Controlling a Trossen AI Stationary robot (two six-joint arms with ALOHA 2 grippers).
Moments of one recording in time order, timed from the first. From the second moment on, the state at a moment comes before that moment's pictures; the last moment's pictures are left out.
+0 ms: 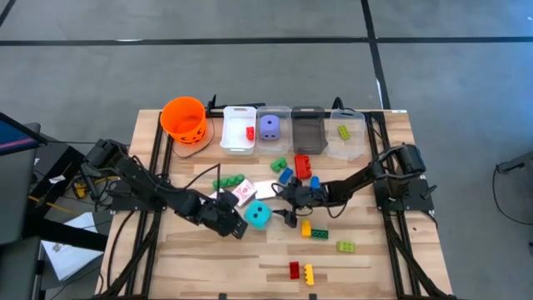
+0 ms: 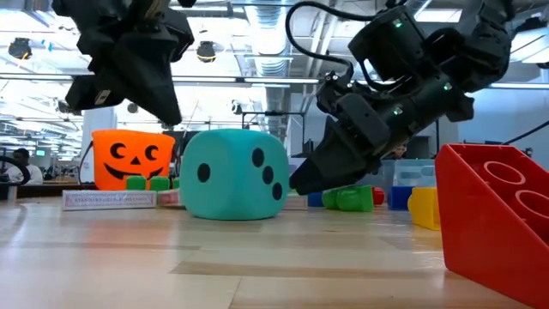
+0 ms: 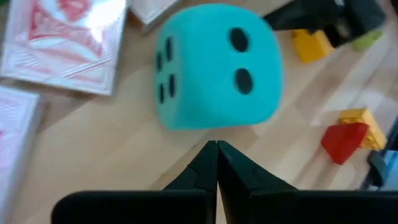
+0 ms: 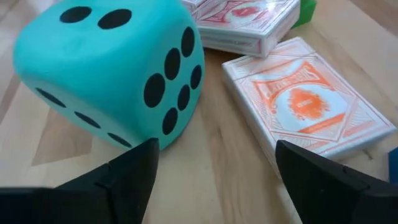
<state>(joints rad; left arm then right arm) -0.45 1.52 0.92 -0.41 -0.36 -1.33 0.18 1.87 0.70 0.56 0.20 0.34</state>
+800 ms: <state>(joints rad) -0.39 1.68 0.92 -0.30 -0.33 -1.36 0.21 1.87 0.70 0.43 0.32 0.36</state>
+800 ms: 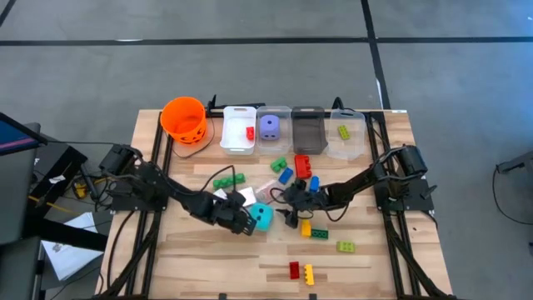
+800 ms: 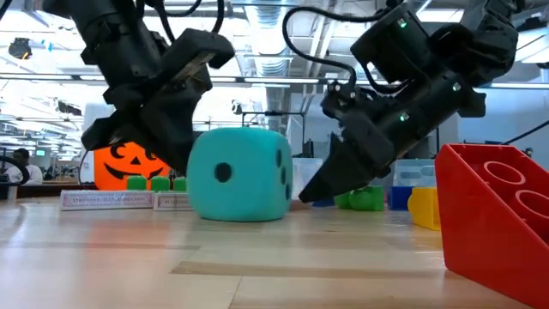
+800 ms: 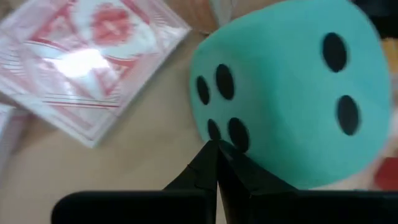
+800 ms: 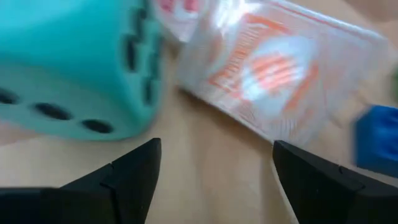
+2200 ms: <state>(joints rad) -0.42 1.68 0.92 -0.25 -0.33 -1.36 0.49 1.83 0.50 1.05 0.37 0.31</state>
